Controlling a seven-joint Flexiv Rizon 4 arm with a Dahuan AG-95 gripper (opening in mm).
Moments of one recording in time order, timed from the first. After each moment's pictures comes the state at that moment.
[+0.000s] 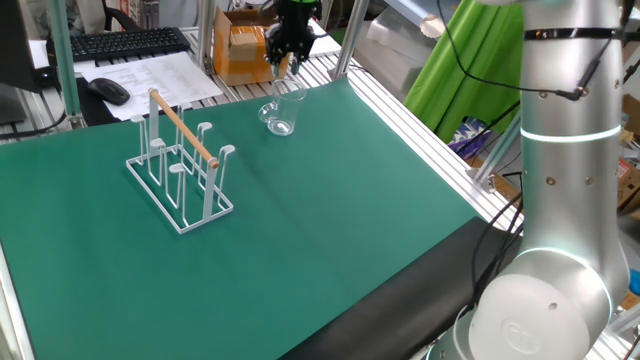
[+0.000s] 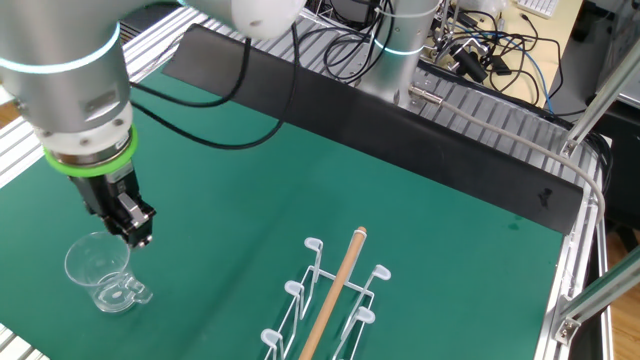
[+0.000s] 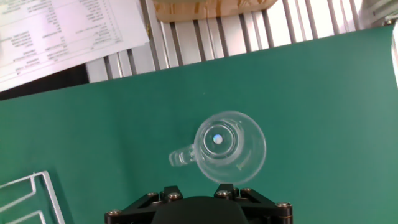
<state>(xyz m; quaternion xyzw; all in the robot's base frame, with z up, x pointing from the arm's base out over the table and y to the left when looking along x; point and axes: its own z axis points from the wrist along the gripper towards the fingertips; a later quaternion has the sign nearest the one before) 0.740 -0.109 0.200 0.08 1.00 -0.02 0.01</state>
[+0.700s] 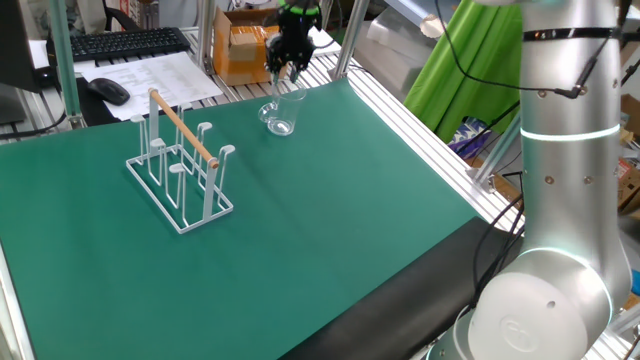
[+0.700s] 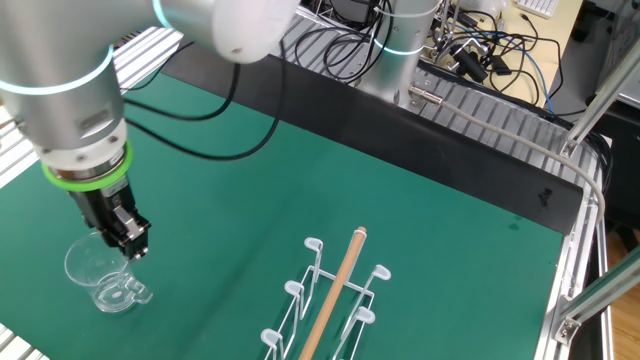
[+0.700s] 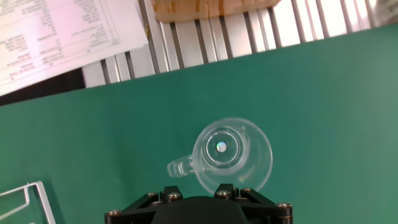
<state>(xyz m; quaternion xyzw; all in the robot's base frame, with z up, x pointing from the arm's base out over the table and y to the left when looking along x) 0.748 -0.115 0.168 0.09 1.00 0.00 0.01</state>
